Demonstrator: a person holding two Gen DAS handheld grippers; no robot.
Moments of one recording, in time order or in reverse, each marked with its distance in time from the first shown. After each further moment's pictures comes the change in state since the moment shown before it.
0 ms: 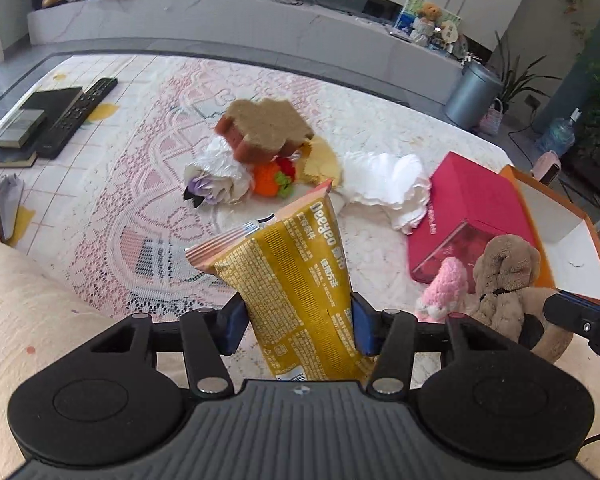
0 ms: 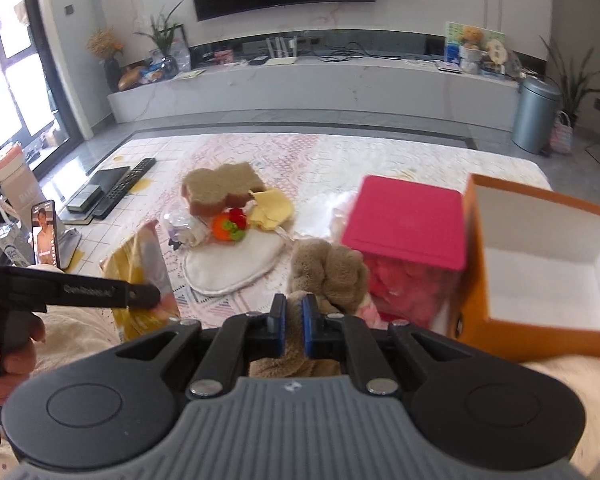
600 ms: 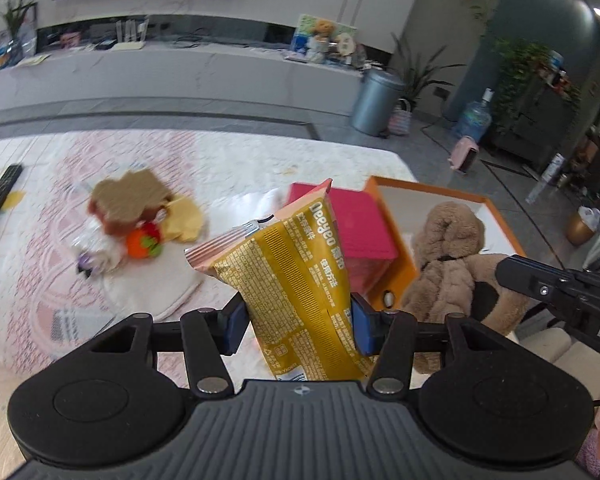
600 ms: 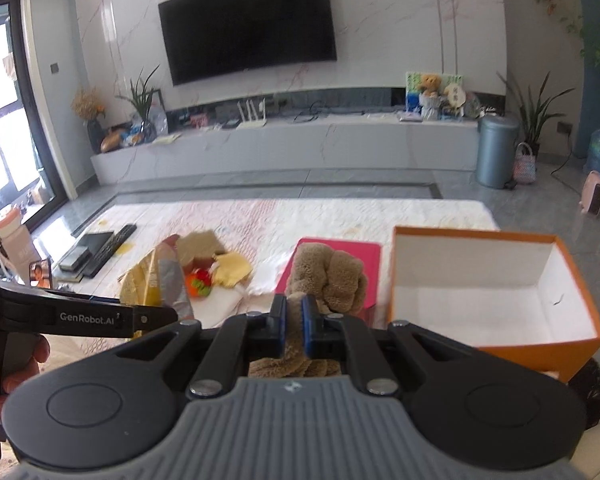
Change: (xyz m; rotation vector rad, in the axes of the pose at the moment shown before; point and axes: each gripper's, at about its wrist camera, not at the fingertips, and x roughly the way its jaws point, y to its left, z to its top) left arm -0.039 -0.110 0.013 0.208 -0.095 -0.195; right arm -0.083 -0.049 0.003 0.040 -0.197 -0.062
